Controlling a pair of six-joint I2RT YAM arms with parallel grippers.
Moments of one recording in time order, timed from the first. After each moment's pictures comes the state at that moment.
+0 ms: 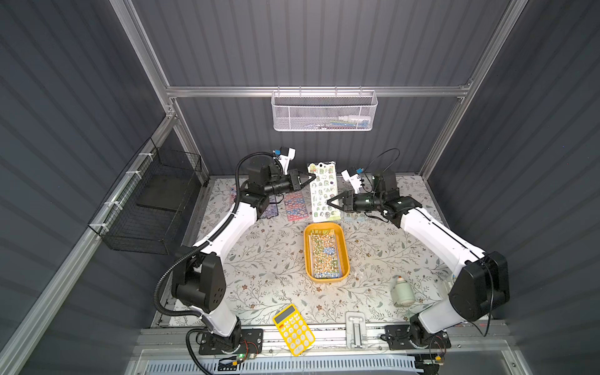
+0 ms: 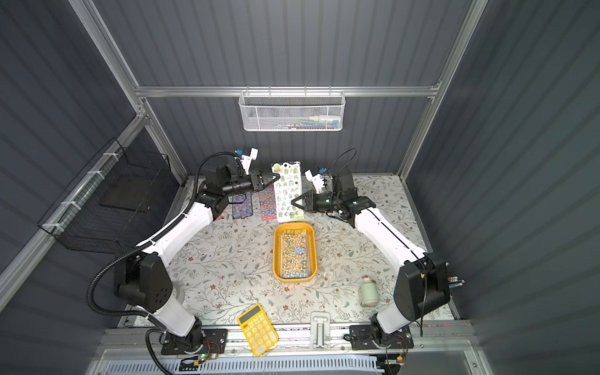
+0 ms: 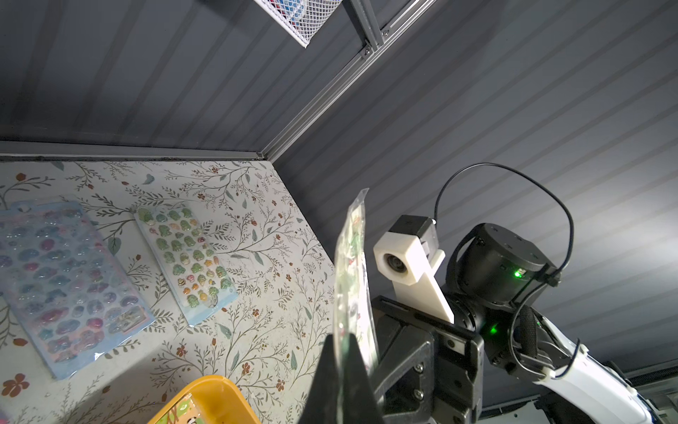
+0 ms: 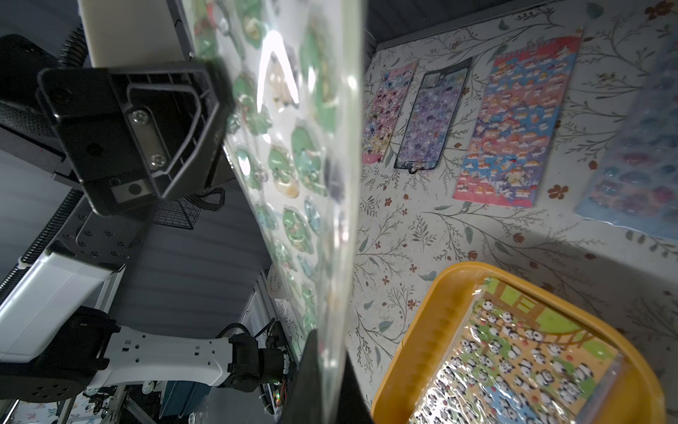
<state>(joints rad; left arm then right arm) -0.37 1.66 1.42 0.10 0.84 -0.73 0.40 1.55 1.31 -0.27 -0.80 0.55</state>
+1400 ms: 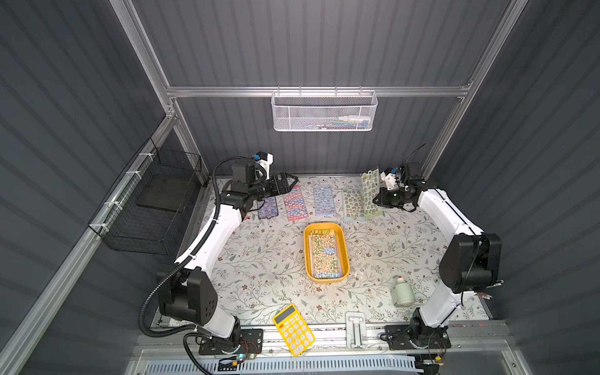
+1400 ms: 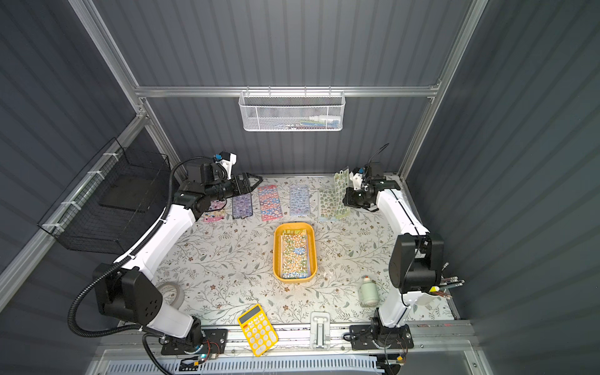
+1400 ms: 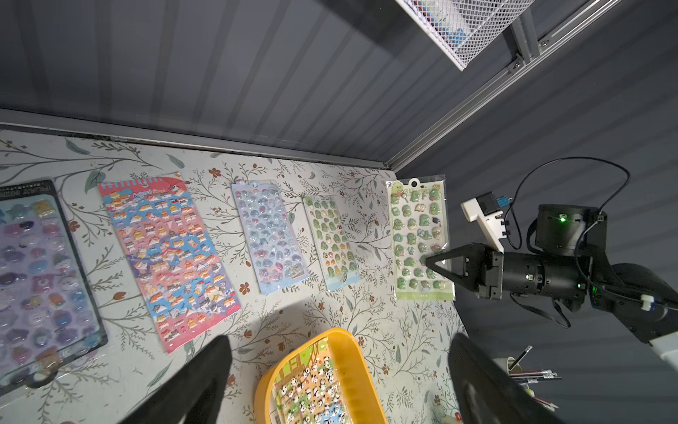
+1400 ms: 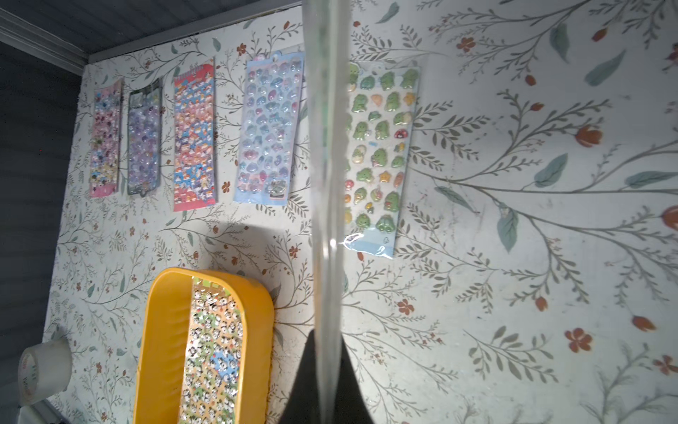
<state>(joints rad) -0.26 1.54 1.43 -0.33 0.54 -0.46 0.04 1.77 1.53 -0.76 -0.39 0.11</state>
